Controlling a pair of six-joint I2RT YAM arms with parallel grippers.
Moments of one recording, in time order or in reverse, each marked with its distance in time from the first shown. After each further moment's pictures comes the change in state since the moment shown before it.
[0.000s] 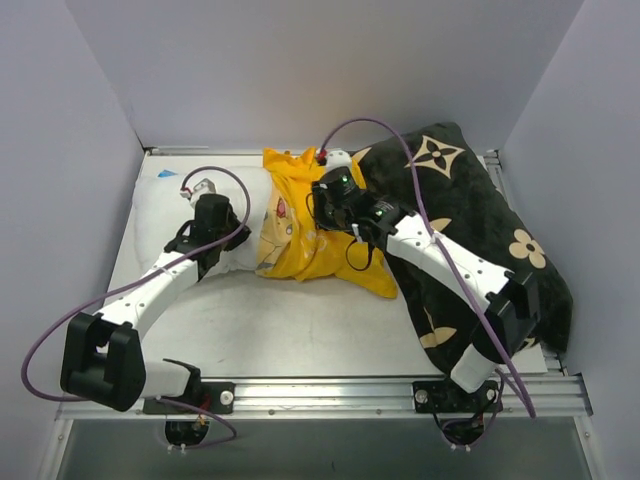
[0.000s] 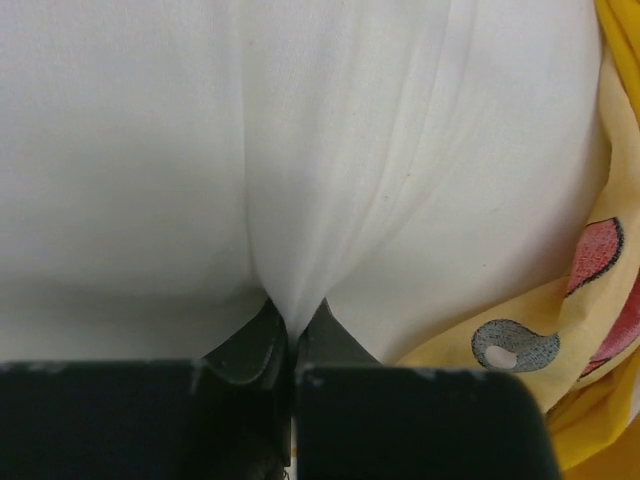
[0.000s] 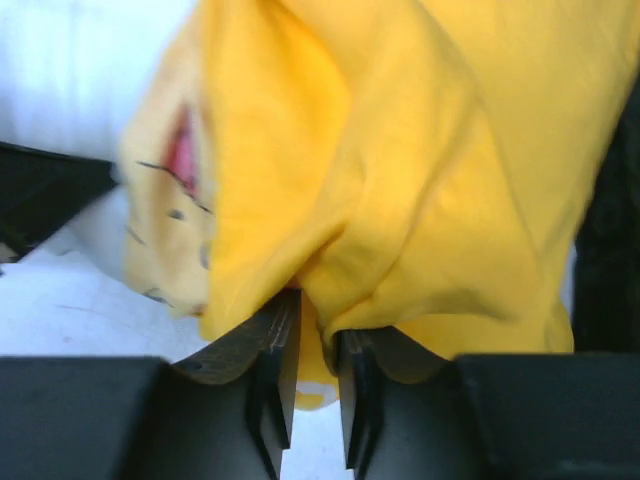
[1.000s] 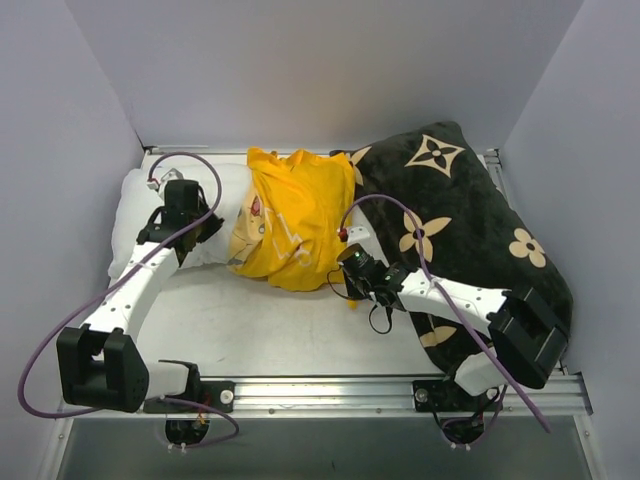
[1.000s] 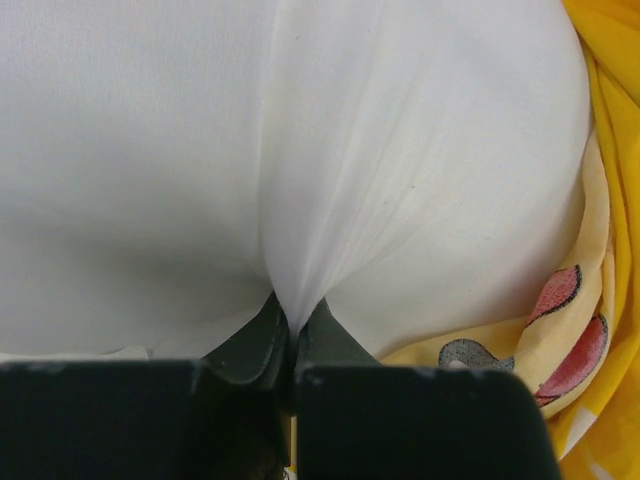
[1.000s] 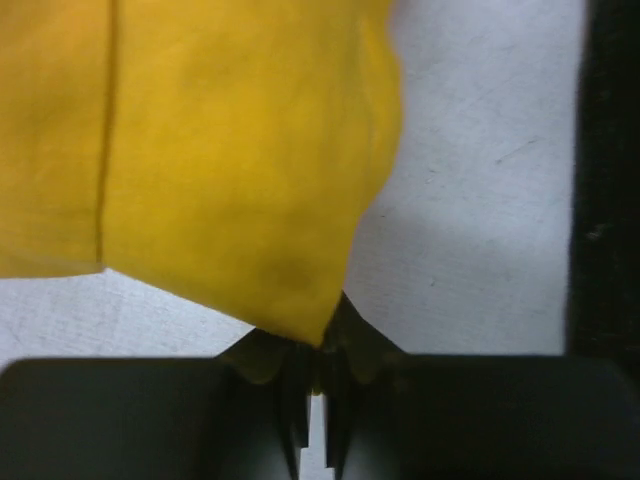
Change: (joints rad) left arm 0.166 -0.040 0.133 -0.224 0.021 0.042; right arm 0.064 -0.151 -0.656 0.258 0.073 0.021
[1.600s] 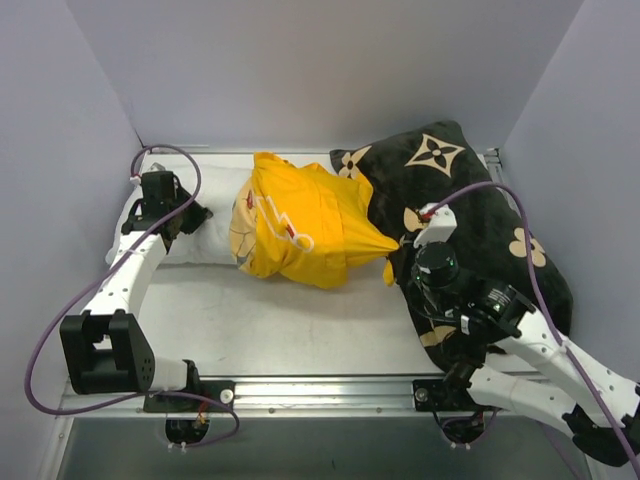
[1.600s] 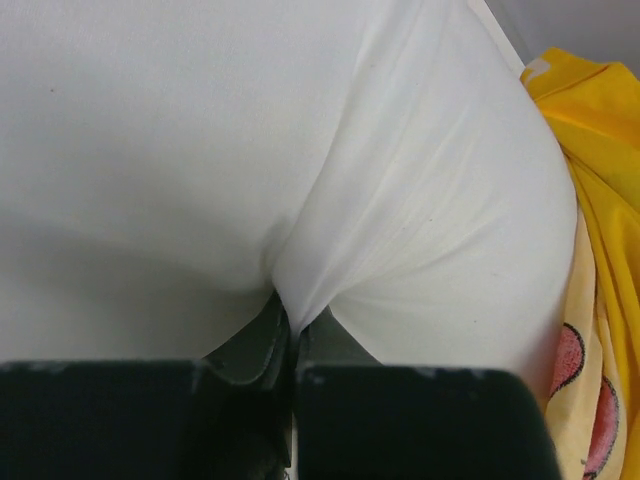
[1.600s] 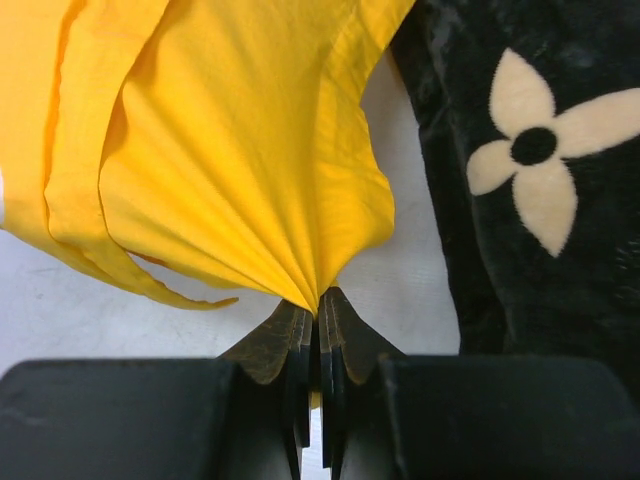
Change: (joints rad) left arm 0.175 0.081 0.057 0.024 0.189 0.011; right arm 0.015 -0.607 0.158 -0.364 0.165 0.094
